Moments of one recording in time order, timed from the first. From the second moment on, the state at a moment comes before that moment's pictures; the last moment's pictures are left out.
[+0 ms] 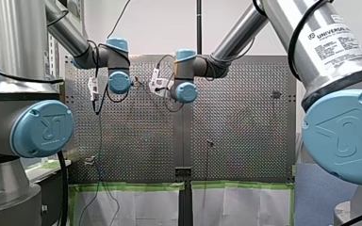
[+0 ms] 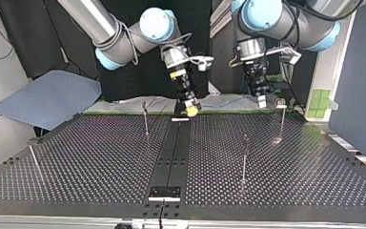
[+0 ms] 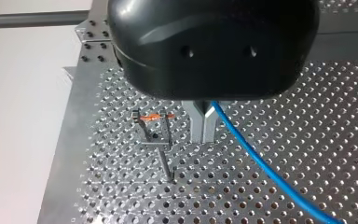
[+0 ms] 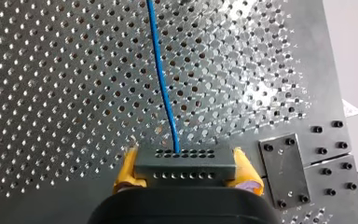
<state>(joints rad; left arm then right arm) -0.33 -1.51 -2.13 -2.54 -2.14 -1.55 2.45 -1.10 1.56 -0.62 1.70 1.78</state>
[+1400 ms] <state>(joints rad) -0.29 -1.55 -2.00 -2.61 -2.00 -1.54 2.38 -1.06 1.35 -0.47 1.64 1.82</state>
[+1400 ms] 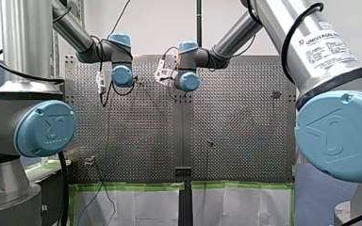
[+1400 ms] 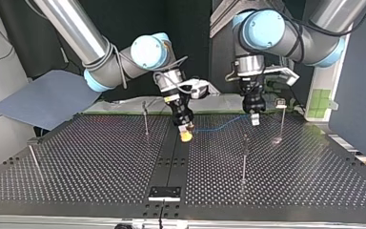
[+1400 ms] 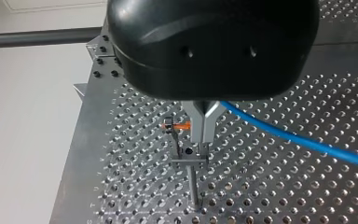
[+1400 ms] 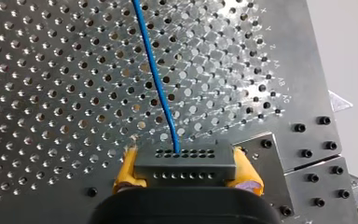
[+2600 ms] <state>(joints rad) -0.23 -1.61 -1.93 -2.63 -1.91 -1.59 2.37 -1.03 1.32 -0.46 1.60 1.83</state>
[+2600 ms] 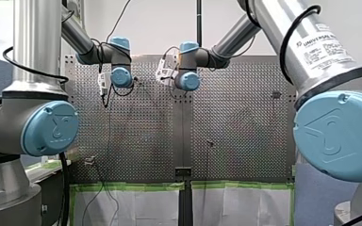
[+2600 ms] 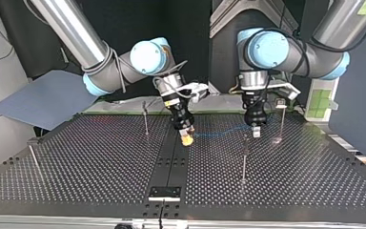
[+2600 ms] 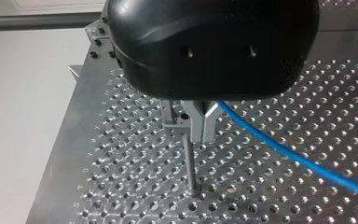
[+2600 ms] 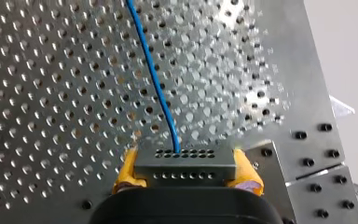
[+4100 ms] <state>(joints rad) -0.11 -1.71 -1.81 -2.61 -1.82 -1.69 2.36 -0.96 1.22 -0.45 1.58 1.84</state>
